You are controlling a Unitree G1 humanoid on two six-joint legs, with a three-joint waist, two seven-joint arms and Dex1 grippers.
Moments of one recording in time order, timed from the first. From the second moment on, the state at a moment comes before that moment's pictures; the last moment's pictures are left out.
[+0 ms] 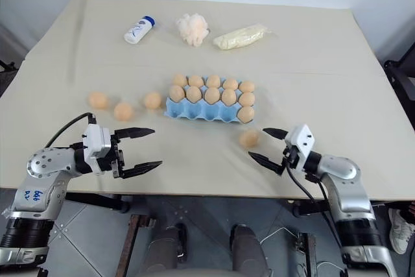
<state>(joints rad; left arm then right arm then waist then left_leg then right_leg) -0.20 0.68 0.11 -0.03 -0.42 0.03 -1.10 -0.28 -0.53 -0.04 0.20 0.34 0.00 1.02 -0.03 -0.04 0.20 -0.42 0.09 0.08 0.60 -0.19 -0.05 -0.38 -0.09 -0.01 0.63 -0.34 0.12</state>
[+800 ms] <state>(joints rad) -0.16 0.67 0.13 -0.02 -0.41 0.03 -1.03 -0.51 -0.37 0.05 0.05 0.31 0.22 0.85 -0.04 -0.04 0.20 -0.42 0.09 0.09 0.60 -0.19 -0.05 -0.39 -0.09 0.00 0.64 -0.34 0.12</state>
